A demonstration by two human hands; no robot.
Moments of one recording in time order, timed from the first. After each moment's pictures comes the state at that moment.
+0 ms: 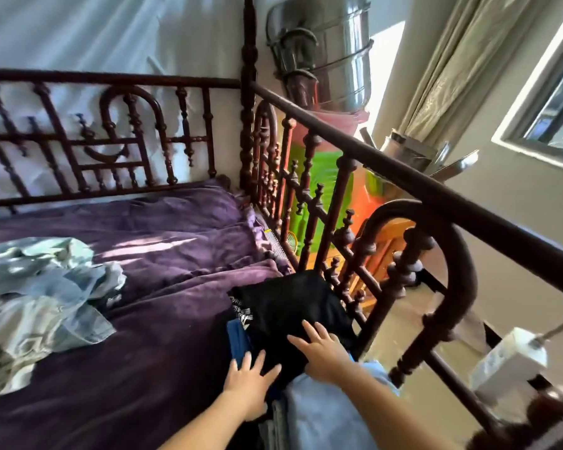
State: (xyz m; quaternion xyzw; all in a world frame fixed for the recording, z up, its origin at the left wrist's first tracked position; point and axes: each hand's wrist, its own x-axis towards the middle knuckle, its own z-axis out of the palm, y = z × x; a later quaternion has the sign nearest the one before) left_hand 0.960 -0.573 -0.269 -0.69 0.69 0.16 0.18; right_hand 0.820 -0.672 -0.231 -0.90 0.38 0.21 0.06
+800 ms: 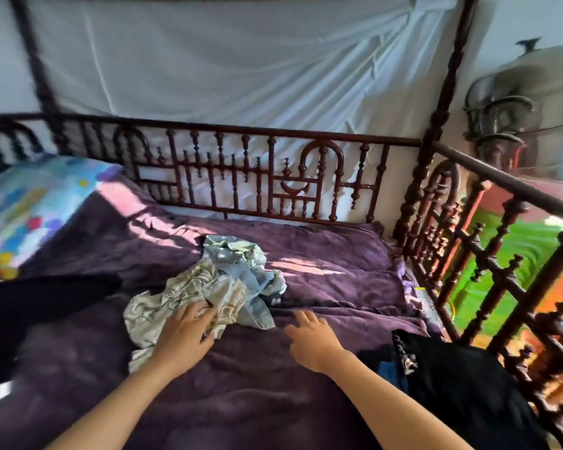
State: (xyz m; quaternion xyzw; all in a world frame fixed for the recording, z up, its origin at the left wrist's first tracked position) left_hand 1.215 -0.305 -0.187 -0.89 0.42 -0.17 -0.07; right_hand 1.068 -0.518 -0.158 -0.99 0.10 0.07 0.00
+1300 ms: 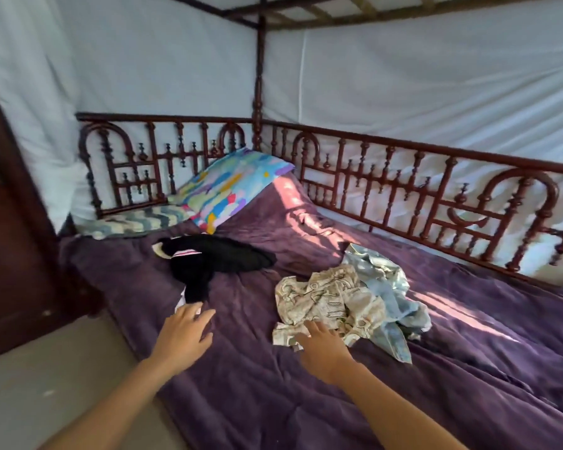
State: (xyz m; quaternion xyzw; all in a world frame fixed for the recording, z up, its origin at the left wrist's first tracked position) left_hand 1.205 -0.032 -0.196 -0.98 0.16 -0.15 -0.03; right_hand 1.179 -0.311 -0.177 -0.98 -0.16 0.09 -0.02
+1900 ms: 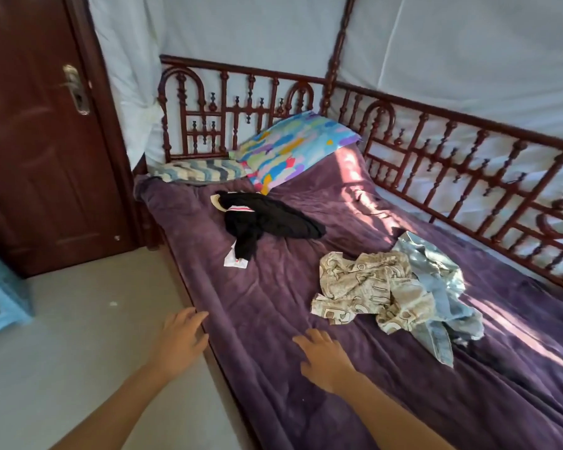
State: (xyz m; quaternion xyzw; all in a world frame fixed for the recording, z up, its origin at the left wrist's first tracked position) left_hand 1.114 0.033 -0.252 -0.99 -0.01 -0.08 -0.13; right_hand 1.158 -0.247 -0.226 -0.95 -0.24 0.18 -0.02
